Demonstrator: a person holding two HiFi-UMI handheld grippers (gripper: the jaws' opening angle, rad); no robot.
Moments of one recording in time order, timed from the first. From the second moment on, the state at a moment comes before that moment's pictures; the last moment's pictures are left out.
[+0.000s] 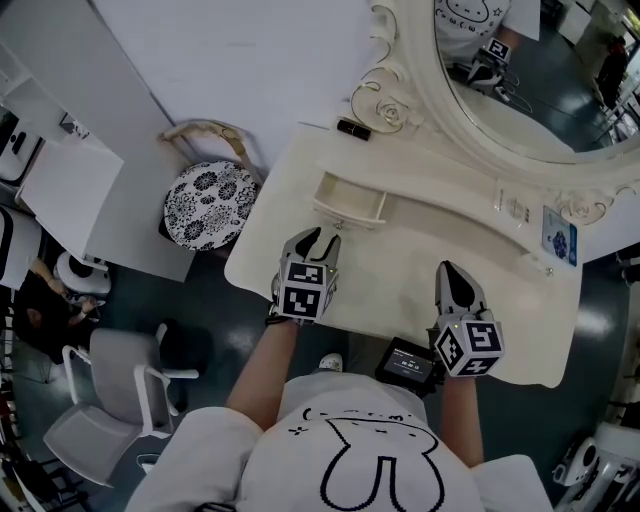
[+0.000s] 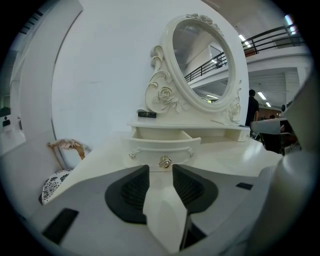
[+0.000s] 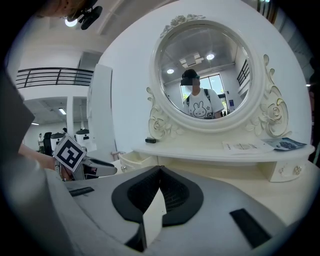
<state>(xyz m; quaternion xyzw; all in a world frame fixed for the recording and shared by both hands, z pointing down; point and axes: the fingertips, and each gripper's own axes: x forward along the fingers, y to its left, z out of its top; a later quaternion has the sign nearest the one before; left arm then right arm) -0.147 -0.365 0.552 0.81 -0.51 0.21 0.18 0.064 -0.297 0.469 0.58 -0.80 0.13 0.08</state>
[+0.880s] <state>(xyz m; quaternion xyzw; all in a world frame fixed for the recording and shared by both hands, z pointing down) -0.176 -0.314 0.486 0.85 -0.49 0.12 0.15 0.031 -0.251 0.418 0.58 -0.81 0.09 0.05</state>
